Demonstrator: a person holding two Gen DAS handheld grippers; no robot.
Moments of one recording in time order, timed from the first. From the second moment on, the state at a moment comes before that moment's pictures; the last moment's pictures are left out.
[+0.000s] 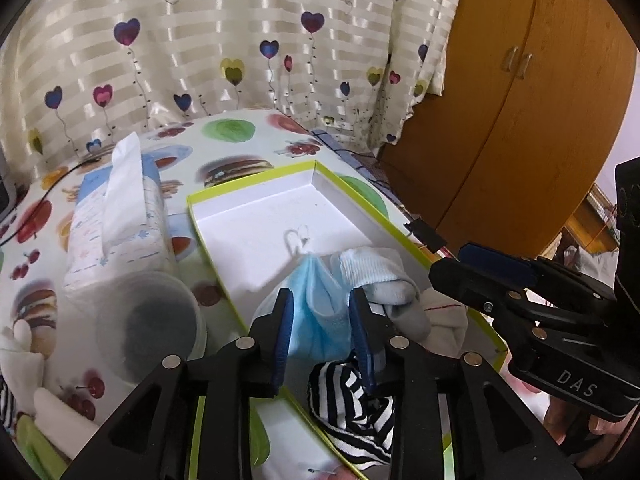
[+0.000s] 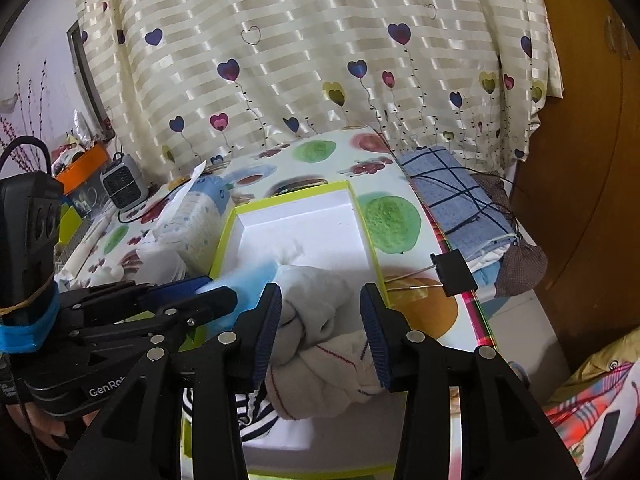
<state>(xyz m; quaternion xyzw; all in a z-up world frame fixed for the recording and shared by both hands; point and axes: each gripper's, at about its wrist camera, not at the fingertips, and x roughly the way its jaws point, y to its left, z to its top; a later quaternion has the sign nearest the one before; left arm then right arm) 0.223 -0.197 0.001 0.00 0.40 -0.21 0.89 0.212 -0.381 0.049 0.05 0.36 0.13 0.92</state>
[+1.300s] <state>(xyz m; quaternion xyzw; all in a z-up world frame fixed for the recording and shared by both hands) 0.117 -0.123 0.061 -0.02 0.33 -0.17 0.93 0.127 -0.301 0.099 -0.02 0.31 0.19 0.93</state>
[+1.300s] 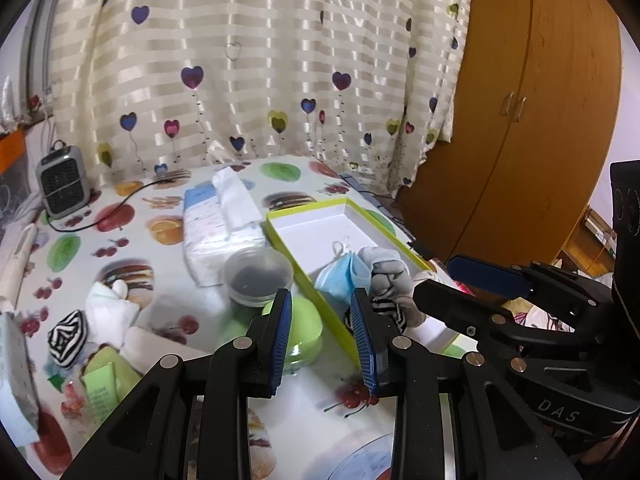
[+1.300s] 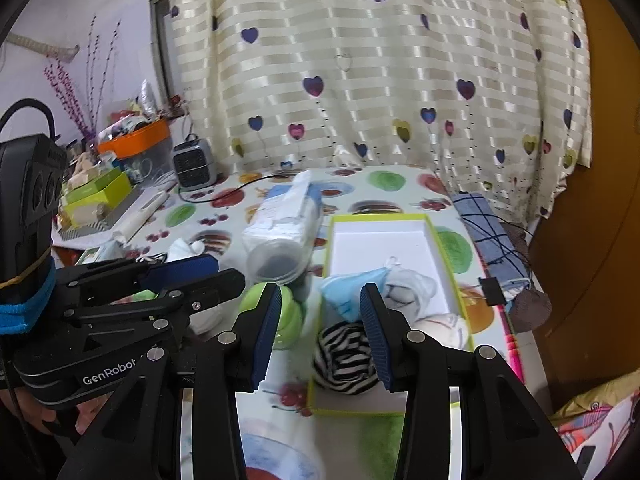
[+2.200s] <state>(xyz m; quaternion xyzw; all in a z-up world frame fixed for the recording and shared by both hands) 0.086 -0.040 0.038 -0.06 0.34 -0.09 0.93 0.104 -0.247 0.094 -0.04 0.31 0.26 0.91</state>
